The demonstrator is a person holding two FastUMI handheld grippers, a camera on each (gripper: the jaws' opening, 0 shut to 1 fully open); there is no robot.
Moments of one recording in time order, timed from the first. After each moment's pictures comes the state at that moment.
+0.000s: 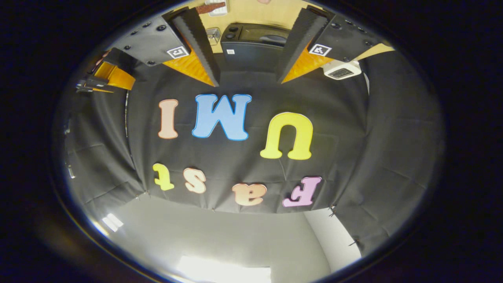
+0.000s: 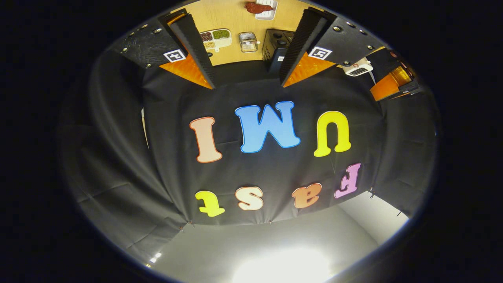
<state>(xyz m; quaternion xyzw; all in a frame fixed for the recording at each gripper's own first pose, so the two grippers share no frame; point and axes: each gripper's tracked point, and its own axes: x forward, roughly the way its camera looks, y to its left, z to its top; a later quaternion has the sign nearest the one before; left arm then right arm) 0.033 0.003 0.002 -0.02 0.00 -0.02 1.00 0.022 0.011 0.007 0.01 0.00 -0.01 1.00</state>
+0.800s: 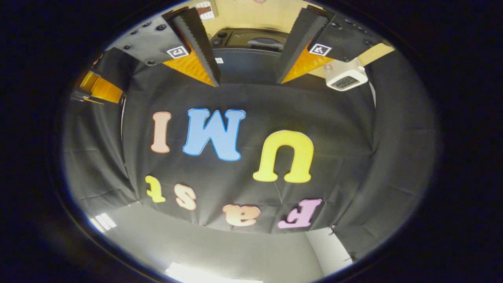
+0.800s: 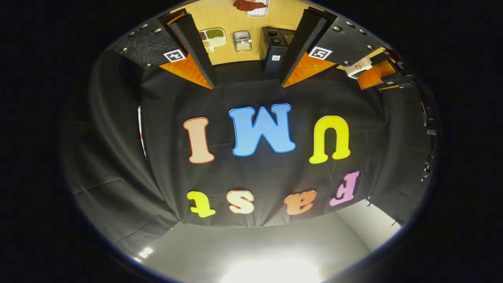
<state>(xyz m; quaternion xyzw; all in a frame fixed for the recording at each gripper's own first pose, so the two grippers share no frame) 0.094 0.057 -0.082 -0.03 0.09 -0.03 0.99 0.047 0.053 -0.015 -0.01 0.01 -0.03 1.00</state>
